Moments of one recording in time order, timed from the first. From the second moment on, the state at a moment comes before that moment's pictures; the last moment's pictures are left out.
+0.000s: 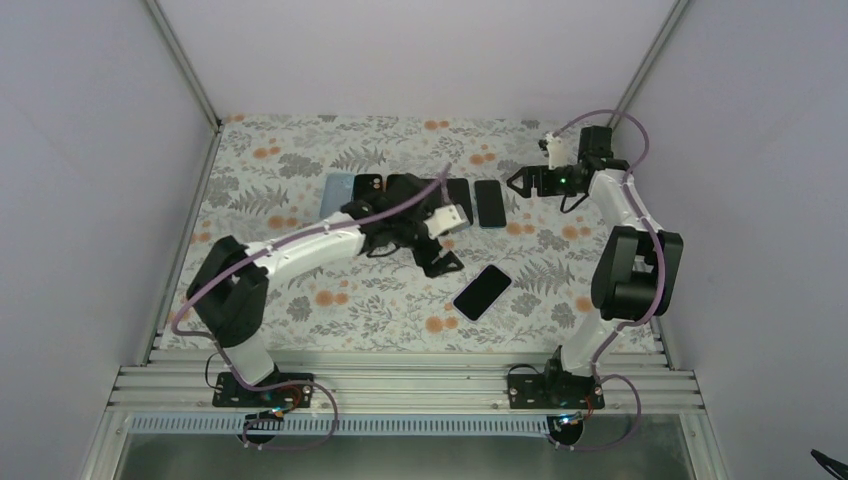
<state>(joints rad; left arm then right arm) -0.77 1.69 1.29 -0.40 0.50 0.20 -0.11 1.77 1.40 -0.65 -0.62 -0.23</state>
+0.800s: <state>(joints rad) -1.14 1.97 1.38 -0.36 0.16 0.29 -0.16 1.77 1.37 -0.60 -0.70 -0.13</state>
